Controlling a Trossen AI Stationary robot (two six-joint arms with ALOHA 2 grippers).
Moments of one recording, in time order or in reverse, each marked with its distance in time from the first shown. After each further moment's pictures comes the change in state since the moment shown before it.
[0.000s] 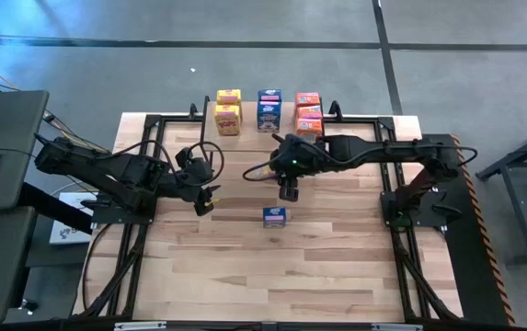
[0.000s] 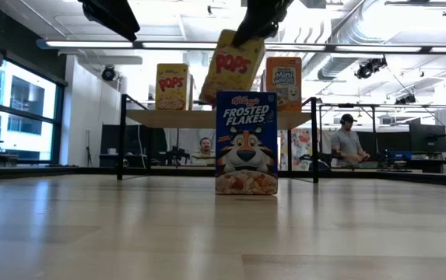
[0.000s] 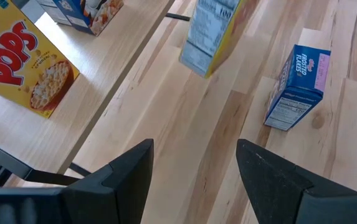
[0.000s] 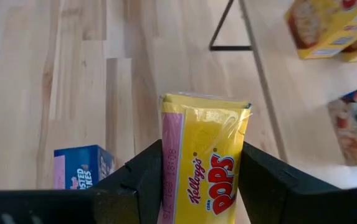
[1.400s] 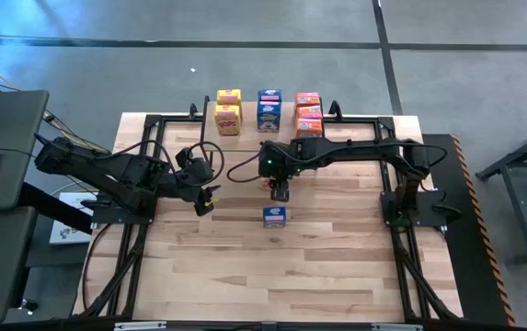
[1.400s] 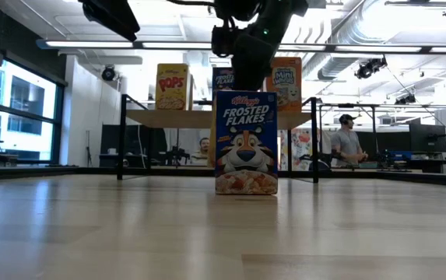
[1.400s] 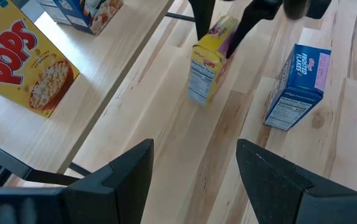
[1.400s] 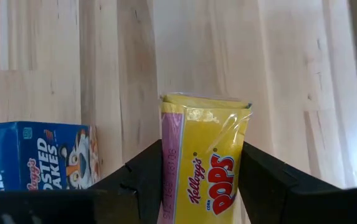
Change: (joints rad) left arm 0.000 0.000 0.000 0.000 0.000 0.000; right arm -0.083 0.224 0.000 -0.013 -0.127 -0.050
